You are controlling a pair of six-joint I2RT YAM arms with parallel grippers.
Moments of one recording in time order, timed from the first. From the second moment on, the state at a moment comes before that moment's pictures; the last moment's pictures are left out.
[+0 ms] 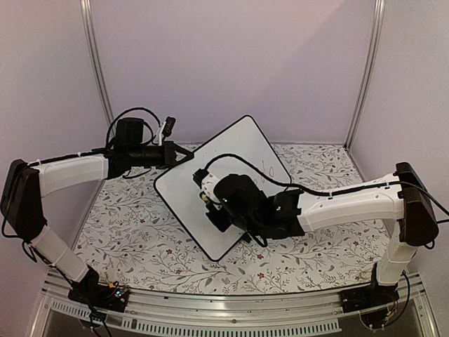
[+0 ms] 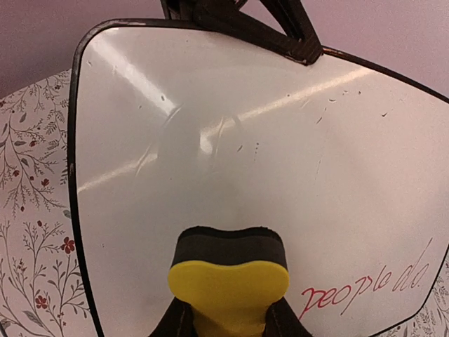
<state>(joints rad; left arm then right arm) -0.42 1.54 1.05 0.08 0.64 -0.47 1.27 1.78 1.26 -0.05 0.55 0.01</state>
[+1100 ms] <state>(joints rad) -0.42 1.54 1.05 0.07 0.62 -0.46 1.20 1.90 1.21 0.04 0.41 0.15</state>
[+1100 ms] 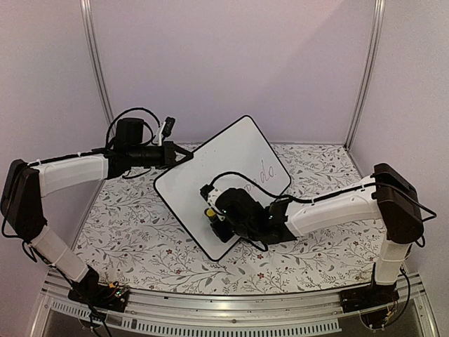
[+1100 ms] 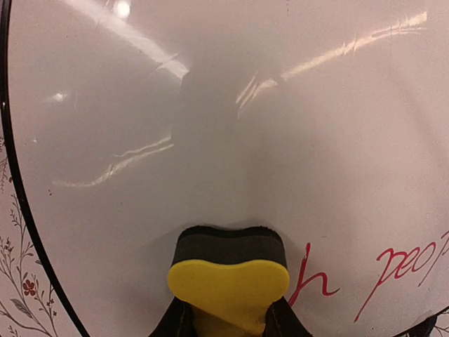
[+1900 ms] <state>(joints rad) -0.42 1.54 1.05 0.07 0.63 -0.47 1.22 1.74 1.28 -0.10 0.53 0.10</state>
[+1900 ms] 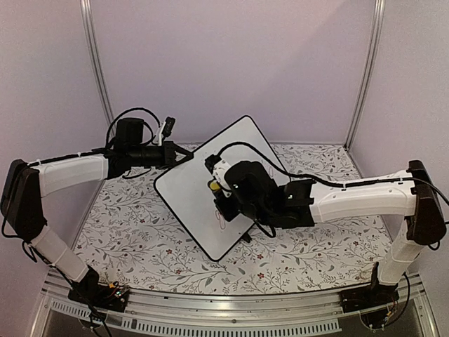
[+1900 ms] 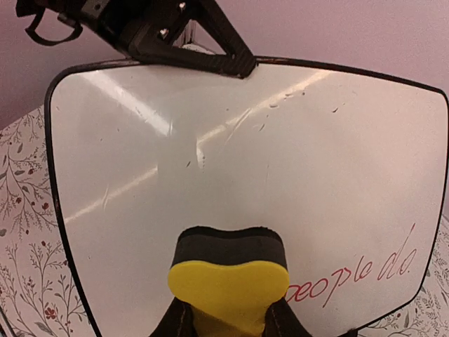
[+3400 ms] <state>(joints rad) -0.42 1.54 1.05 0.07 0.63 -0.46 1.17 1.85 1.07 0.18 0.35 0.24</state>
